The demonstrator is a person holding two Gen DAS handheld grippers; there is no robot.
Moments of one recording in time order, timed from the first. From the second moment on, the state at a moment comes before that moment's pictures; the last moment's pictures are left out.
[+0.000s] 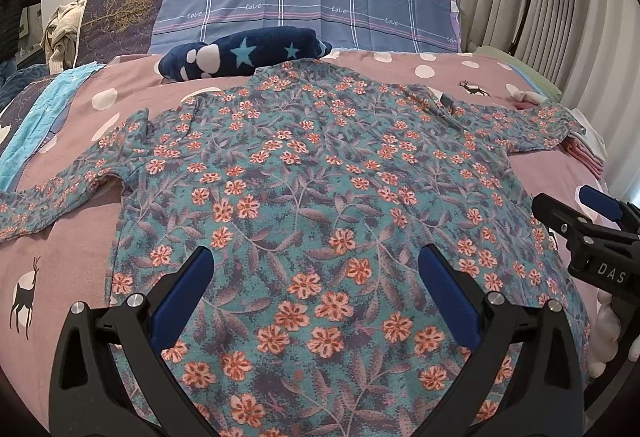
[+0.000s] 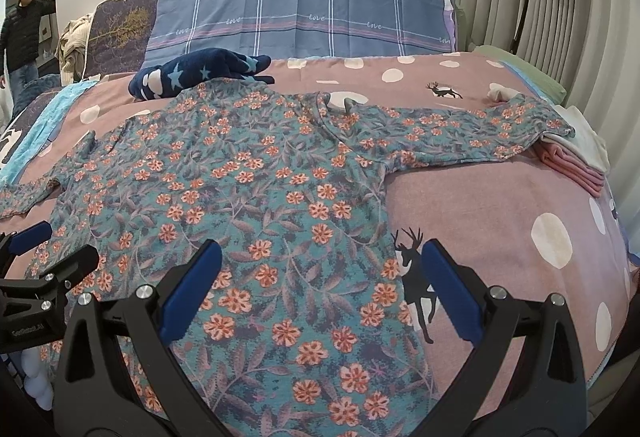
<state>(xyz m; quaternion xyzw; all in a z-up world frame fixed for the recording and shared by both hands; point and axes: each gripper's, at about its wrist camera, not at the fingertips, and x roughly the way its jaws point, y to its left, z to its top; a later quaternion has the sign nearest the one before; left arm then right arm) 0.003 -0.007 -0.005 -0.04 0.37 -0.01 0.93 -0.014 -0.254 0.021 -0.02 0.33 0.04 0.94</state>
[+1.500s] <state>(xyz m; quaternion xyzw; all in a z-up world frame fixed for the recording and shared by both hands) -0.045 0.401 -0.060 -0.45 0.31 0.26 0.80 0.006 -0.251 0.005 -0.03 0.38 0.04 0.92</state>
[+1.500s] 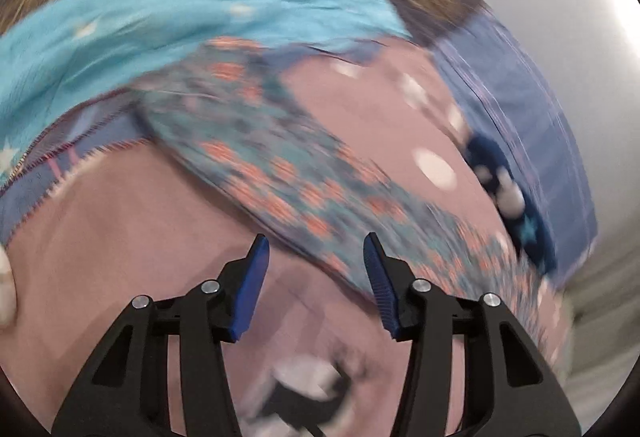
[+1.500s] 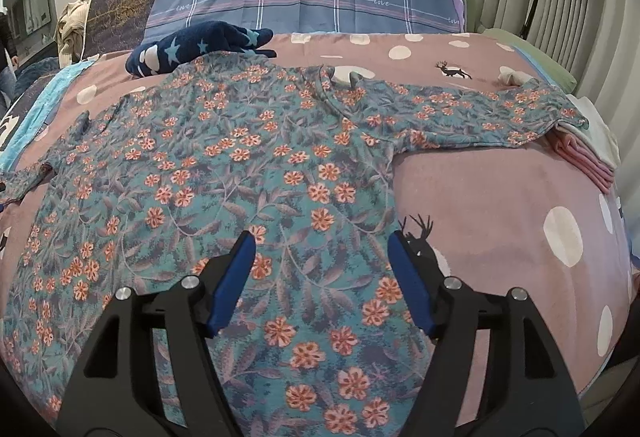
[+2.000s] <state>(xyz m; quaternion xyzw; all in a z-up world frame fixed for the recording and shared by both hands) -0.027 0.433 -0.043 -0.46 0.25 0.27 0.81 0.015 -0.244 0.005 -0.04 0.38 0.03 0.92</state>
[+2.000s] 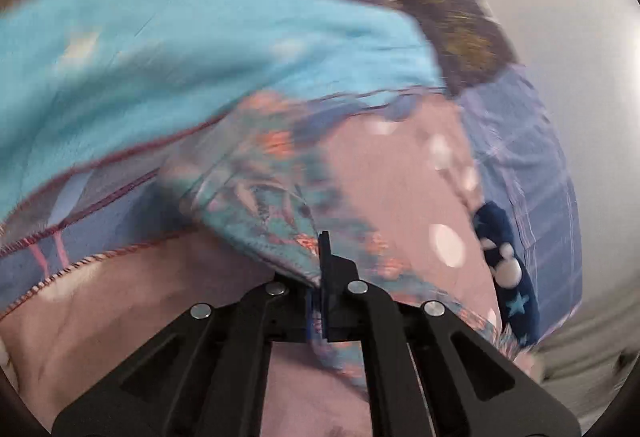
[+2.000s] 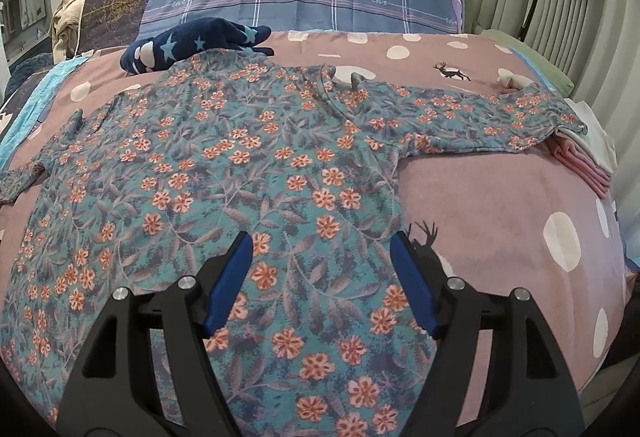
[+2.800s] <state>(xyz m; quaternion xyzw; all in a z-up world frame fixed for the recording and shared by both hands) 0.083 0.079 0.018 -0.02 0.35 -0.08 0.93 0.048 -0.268 0.006 -0.02 0.41 0.06 0.91</state>
